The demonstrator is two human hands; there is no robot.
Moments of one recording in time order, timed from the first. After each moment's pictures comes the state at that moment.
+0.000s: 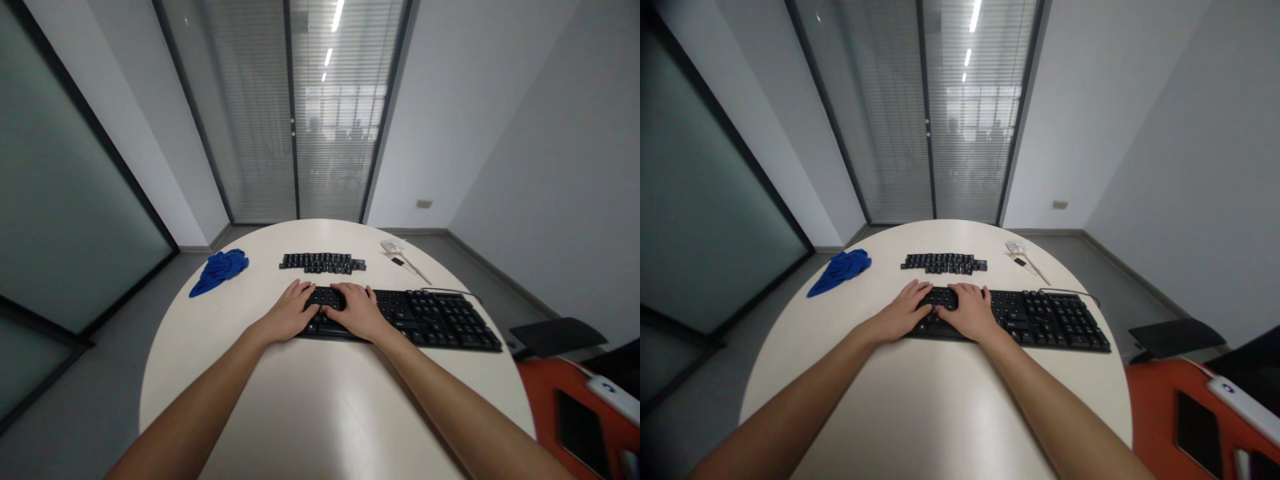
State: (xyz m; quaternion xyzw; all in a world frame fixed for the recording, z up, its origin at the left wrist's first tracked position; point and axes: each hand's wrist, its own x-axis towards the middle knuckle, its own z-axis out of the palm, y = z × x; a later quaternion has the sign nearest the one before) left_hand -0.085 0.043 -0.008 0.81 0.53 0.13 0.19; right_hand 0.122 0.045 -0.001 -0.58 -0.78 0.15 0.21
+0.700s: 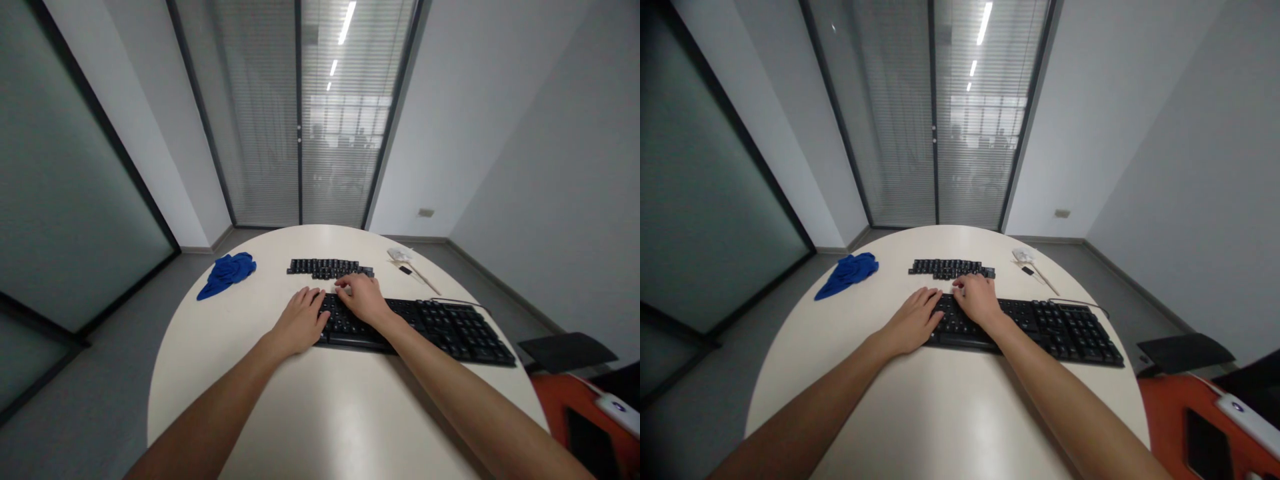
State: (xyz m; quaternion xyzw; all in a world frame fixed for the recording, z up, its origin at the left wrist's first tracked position) left_hand -0.077 0.039 -0.021 0.84 0.51 0.17 0.04; right_hand 0.115 0.091 0.012 -0.56 -0.80 0.05 0.19
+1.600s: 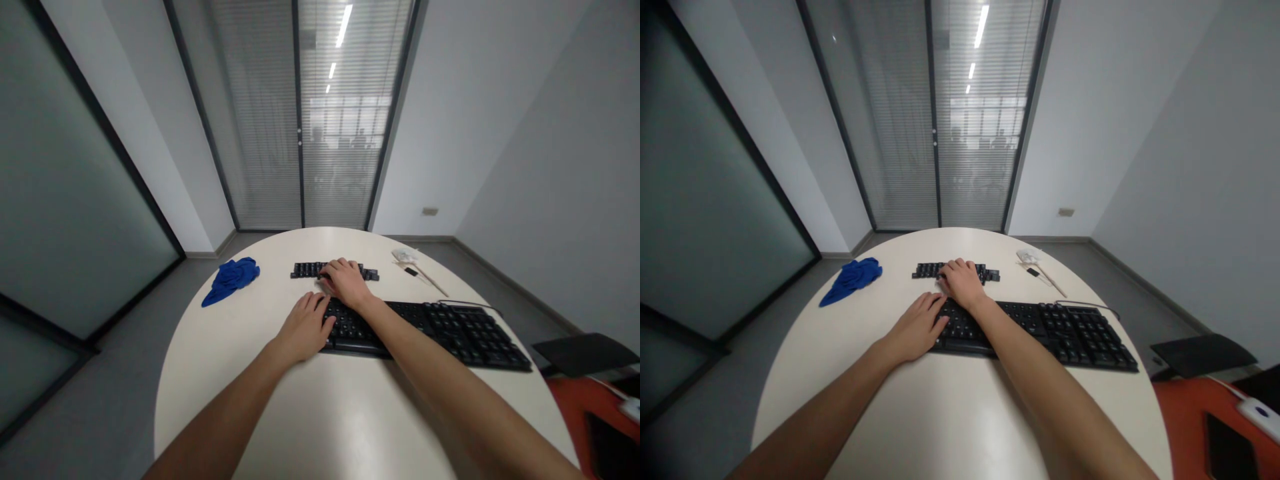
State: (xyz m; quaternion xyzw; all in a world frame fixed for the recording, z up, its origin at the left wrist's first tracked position) left_hand -0.075 0.036 -0.010 0.85 0.51 0.16 0.05; right_hand 0.080 0.130 0.017 -0.45 -0.87 -0.06 0.17
